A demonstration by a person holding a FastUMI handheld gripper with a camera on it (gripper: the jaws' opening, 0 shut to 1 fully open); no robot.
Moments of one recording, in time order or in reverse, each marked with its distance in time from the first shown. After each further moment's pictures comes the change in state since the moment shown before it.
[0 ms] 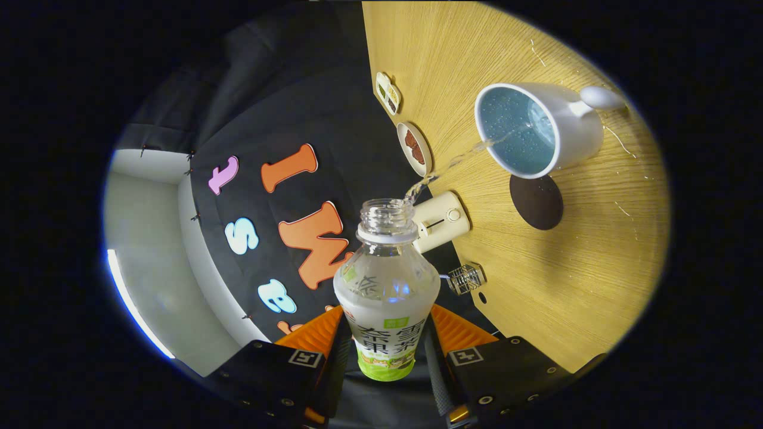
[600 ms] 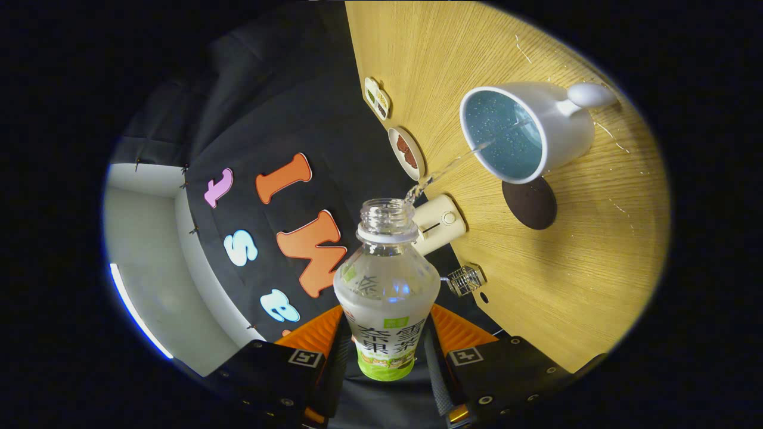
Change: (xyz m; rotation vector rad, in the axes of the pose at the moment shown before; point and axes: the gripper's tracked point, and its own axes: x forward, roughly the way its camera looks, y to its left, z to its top) arm -0.001 -0.003 0.008 0.063 -0.019 -0.009
